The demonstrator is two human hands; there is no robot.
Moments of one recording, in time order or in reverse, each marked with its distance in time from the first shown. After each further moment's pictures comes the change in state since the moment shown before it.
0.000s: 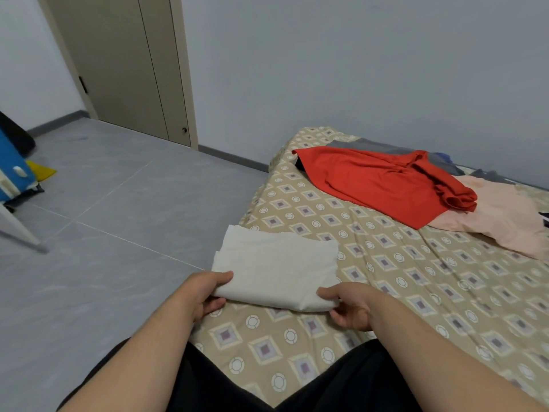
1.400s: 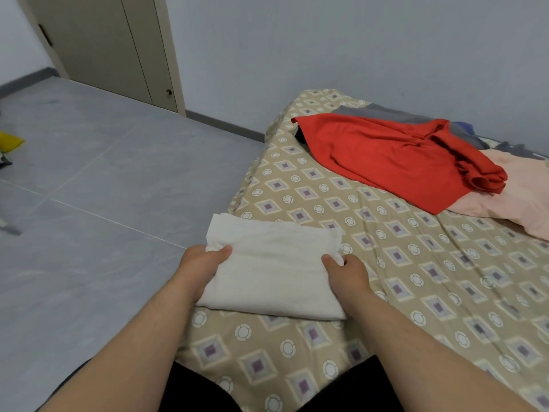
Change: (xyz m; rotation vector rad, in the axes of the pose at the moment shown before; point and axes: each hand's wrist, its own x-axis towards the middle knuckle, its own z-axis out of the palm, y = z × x) left_hand 0.059 0.020 0.027 0.094 0.072 0.256; right_hand 0.080 -0.018 0.010 -0.238 0.475 -0.521
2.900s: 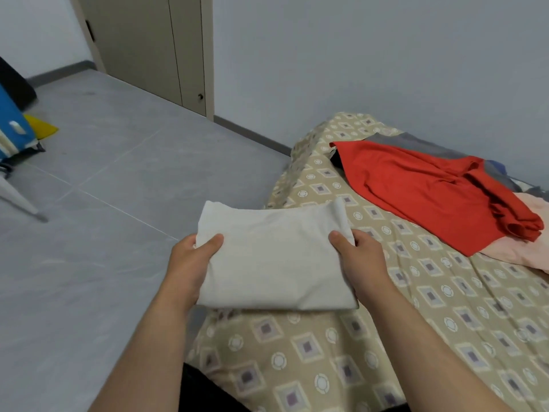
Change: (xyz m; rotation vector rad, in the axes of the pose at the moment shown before) left_hand -0.015 0.038 -0.076 -0.332 0.101 0.210; right_hand -0.046 -0.122 0.017 0.152 -0.073 -0.329
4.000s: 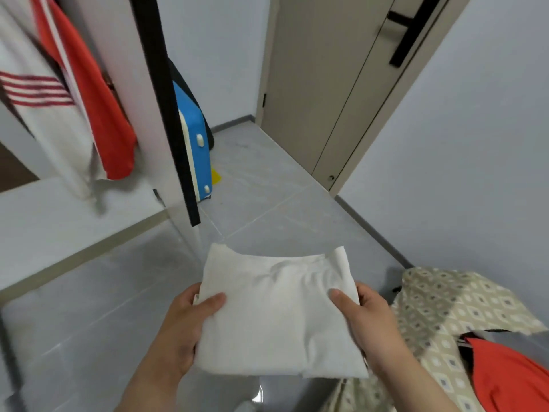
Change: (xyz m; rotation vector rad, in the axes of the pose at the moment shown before) left_hand 0.041 0.406 -0.306 -0.245 0.290 -0.183; right_hand -0.030 -0.469 0.289 -0.106 -0.526 0.087
